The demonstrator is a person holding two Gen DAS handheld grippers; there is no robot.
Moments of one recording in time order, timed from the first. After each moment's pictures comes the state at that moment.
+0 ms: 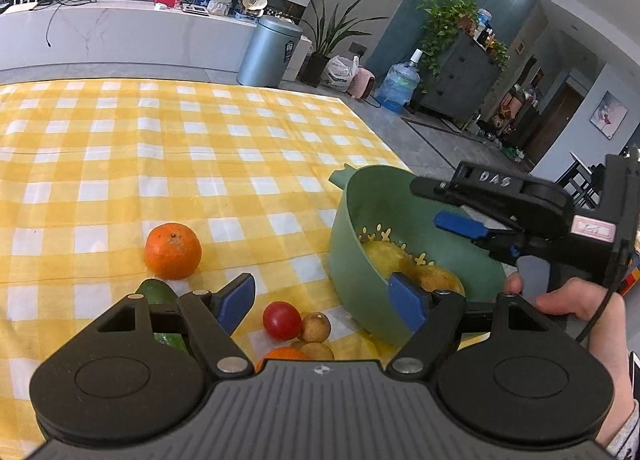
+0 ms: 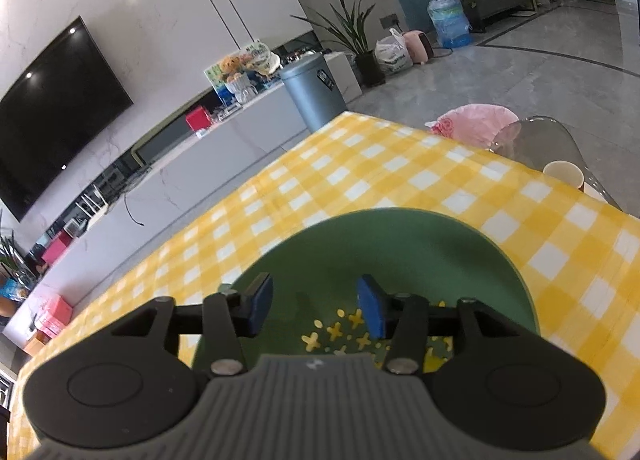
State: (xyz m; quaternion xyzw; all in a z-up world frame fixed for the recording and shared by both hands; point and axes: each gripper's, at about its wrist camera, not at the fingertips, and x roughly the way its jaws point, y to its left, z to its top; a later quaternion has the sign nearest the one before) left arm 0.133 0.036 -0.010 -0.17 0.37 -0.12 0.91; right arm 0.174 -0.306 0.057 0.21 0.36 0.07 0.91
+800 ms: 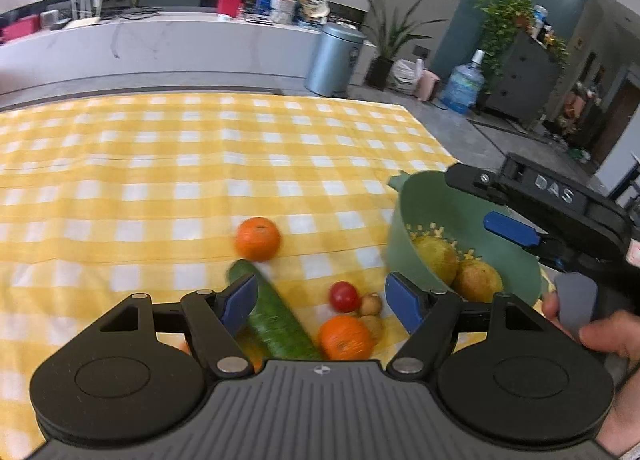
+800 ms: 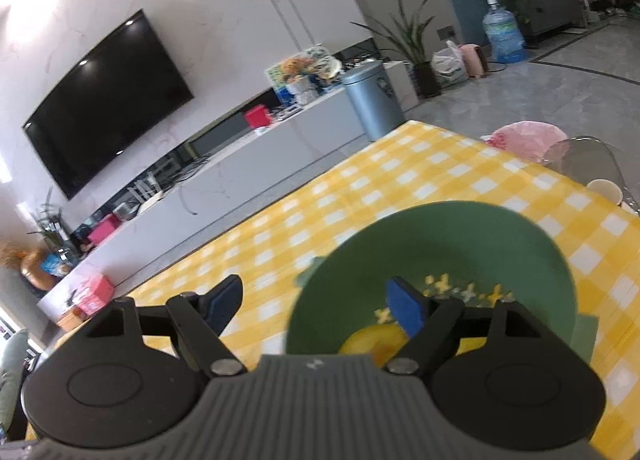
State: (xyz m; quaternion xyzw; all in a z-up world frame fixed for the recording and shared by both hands) left arm 0.088 0.050 0.031 -0.14 0.39 -0.01 0.91; right arm 0.129 -0.278 0.086 0.20 0.33 0.16 0.91
